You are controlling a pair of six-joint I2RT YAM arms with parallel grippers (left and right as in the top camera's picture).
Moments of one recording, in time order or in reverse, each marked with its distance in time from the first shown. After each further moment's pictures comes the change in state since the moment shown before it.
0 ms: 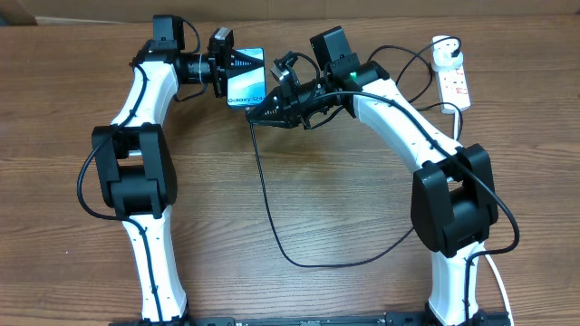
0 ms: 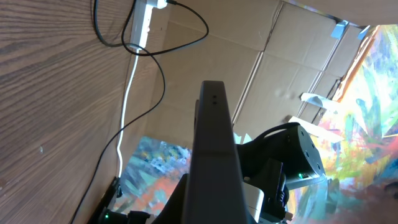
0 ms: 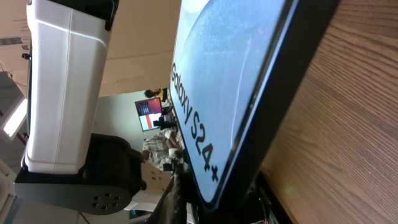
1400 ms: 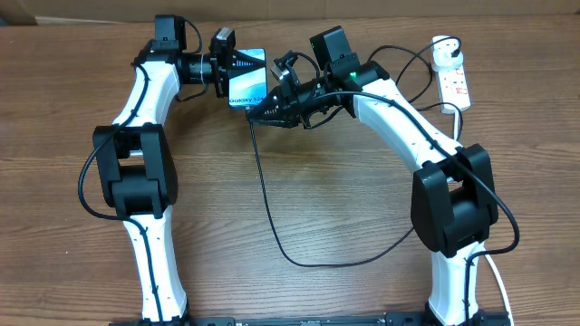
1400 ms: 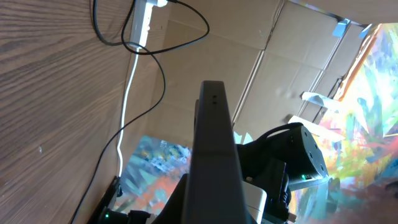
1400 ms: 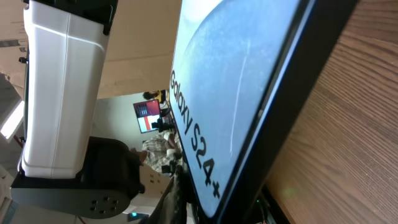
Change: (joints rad) left arm -0.006 0.000 0.000 0.000 0.000 0.000; right arm 0.000 0.000 0.000 0.006 0.014 0.006
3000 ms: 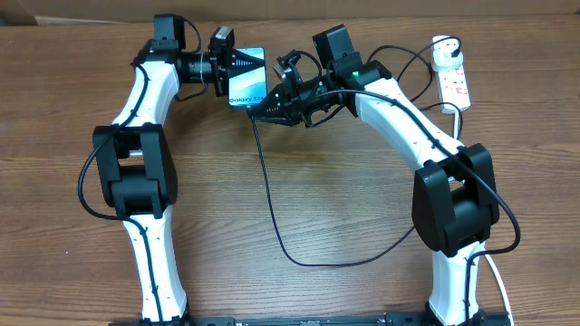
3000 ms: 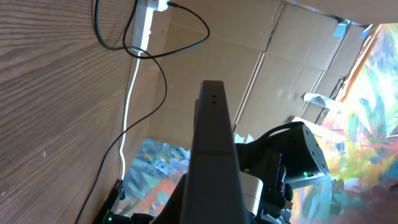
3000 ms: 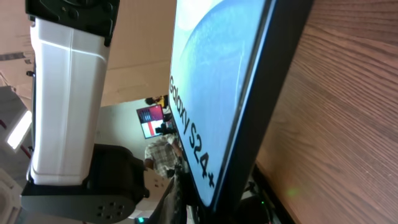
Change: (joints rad) left arm 0.001 0.000 0.000 0.014 -0.008 0.000; right arm -0.011 0.000 -0.003 0.037 0.013 0.068
